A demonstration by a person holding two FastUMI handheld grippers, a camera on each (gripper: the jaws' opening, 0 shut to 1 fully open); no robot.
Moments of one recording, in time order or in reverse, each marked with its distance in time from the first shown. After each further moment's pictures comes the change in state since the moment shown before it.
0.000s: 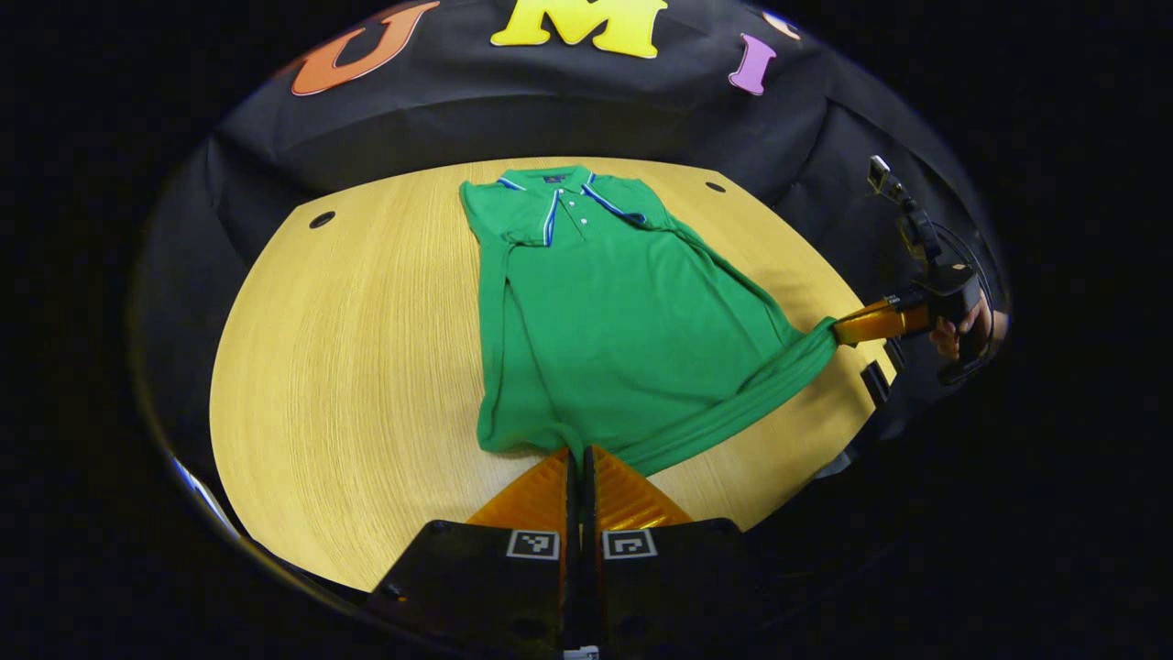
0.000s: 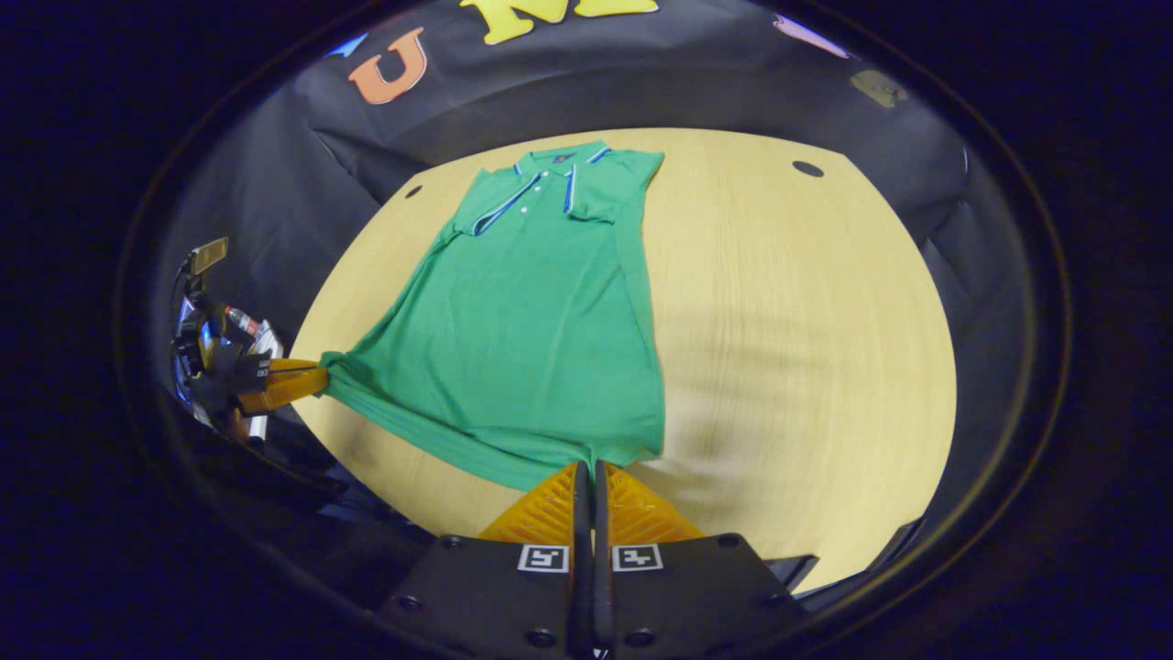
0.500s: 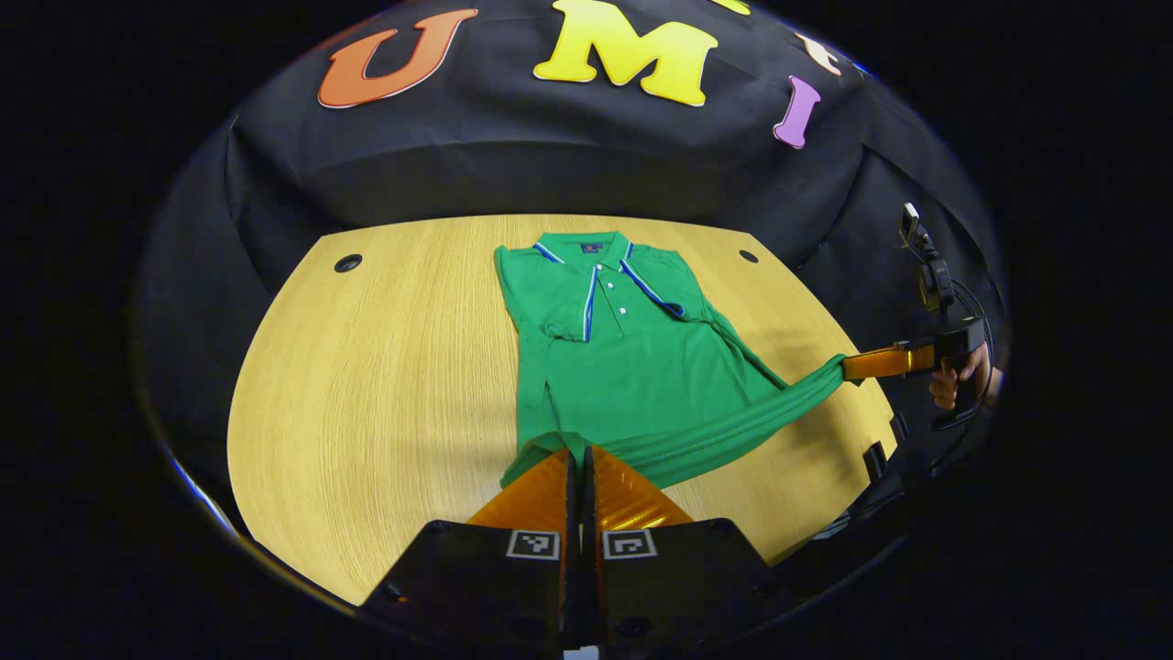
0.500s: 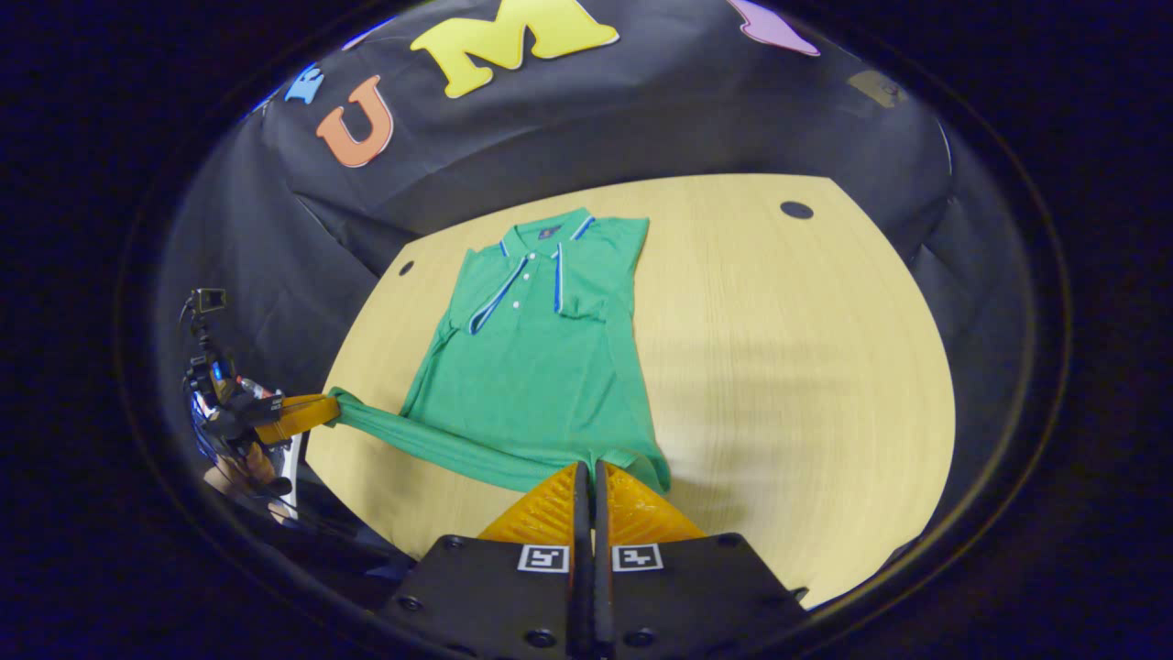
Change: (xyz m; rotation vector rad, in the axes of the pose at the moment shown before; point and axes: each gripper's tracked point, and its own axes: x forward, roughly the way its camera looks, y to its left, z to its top) left arm 0.002 0.037 0.098 -0.066 -0.133 0.054; right arm -0.010 -0.001 0.106 0.096 -0.153 0.032
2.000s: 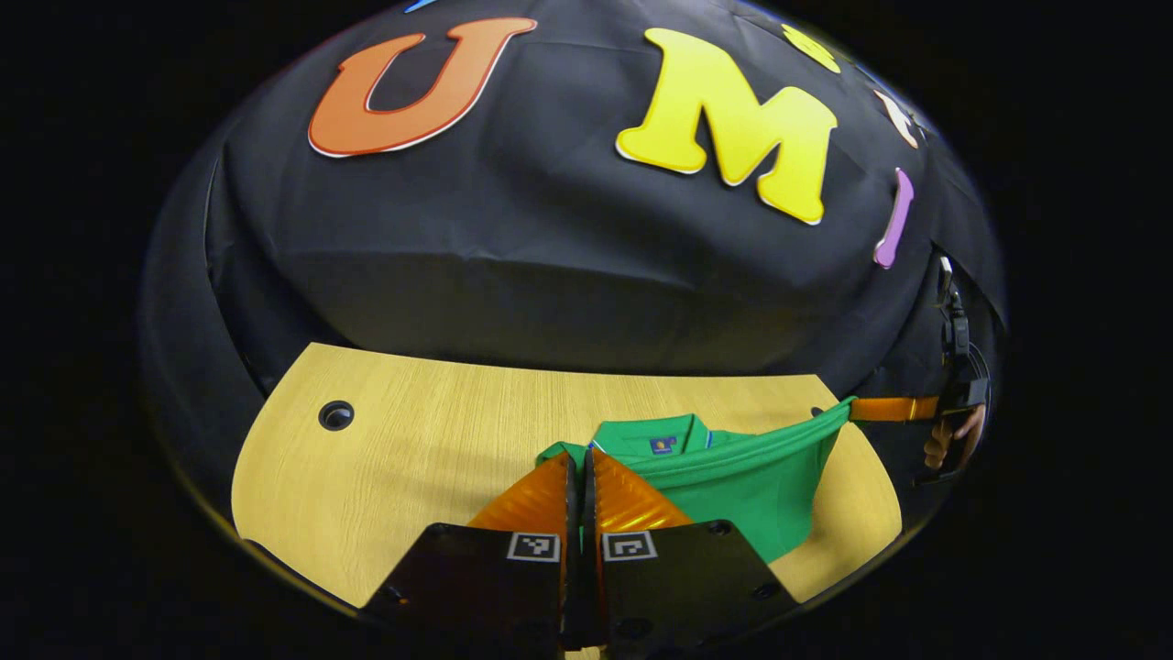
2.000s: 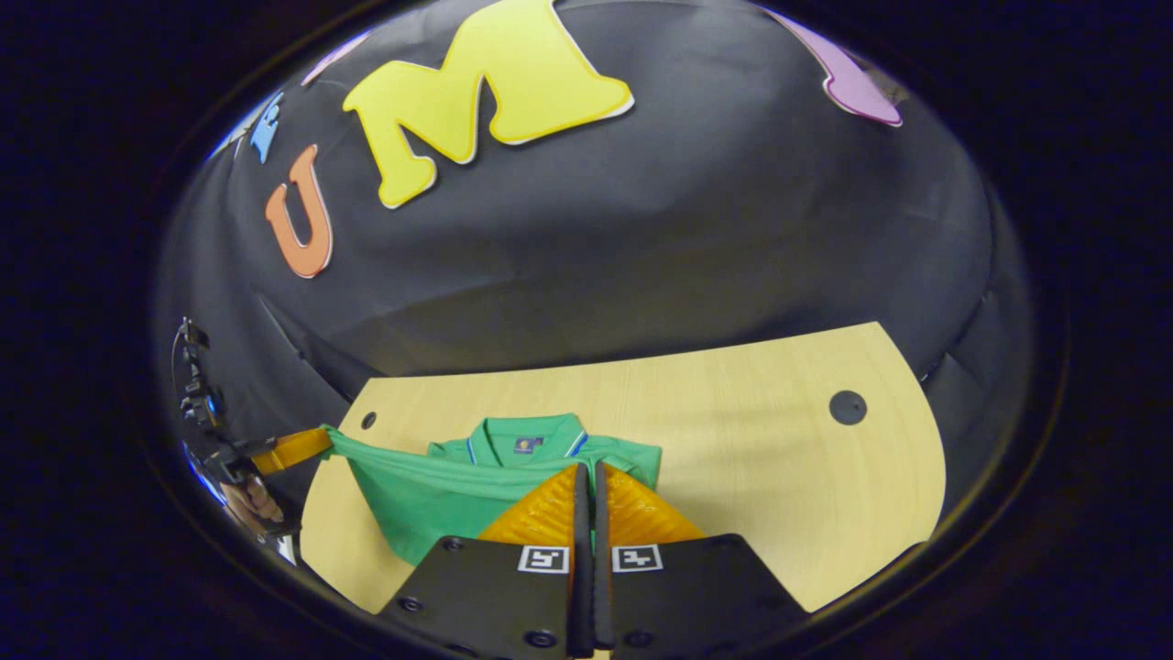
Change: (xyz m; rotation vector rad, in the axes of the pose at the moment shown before) left arm 0.150 0.098 0.226 -0.127 -0.273 0.066; right arm 0.118 0.003 0.267 -0.007 -0.301 -0.050
